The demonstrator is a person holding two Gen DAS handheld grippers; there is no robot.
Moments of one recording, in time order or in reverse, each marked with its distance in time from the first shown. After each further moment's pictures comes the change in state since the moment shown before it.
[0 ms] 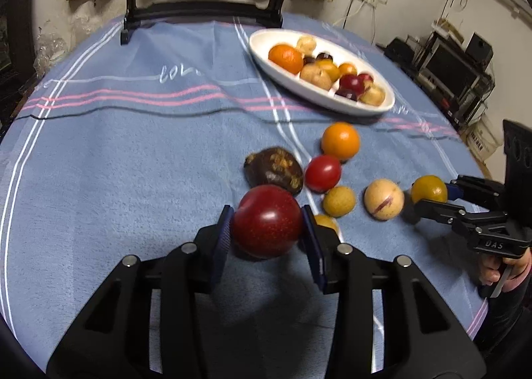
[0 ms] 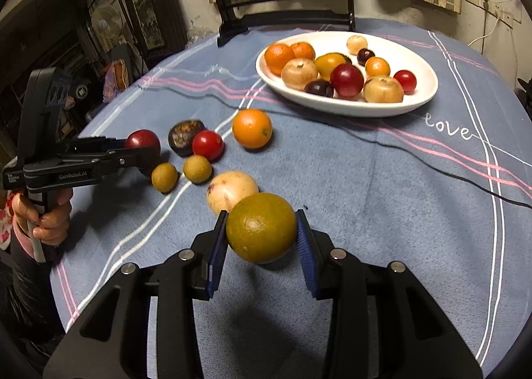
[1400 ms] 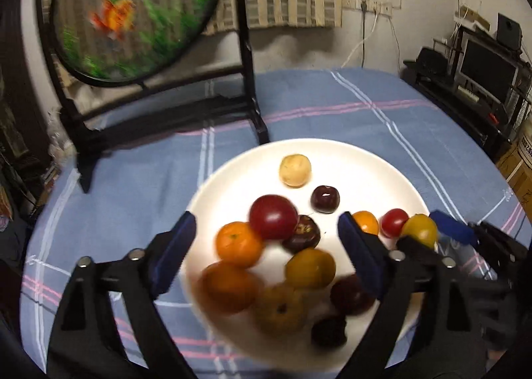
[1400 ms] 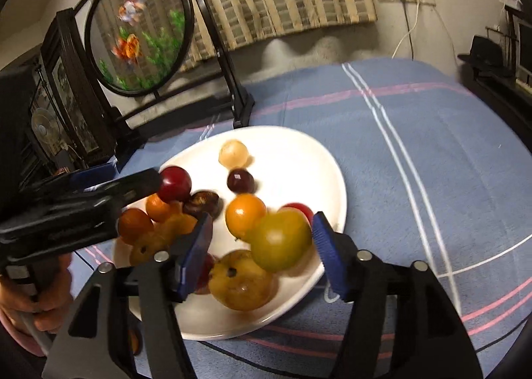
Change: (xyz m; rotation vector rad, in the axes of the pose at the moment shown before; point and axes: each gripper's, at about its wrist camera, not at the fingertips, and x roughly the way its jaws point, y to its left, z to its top) left arm 0.115 -0.101 0.193 0.158 -0.141 0.264; right arm 0.032 -0.134 0.109 0.294 -0.304 -0.166
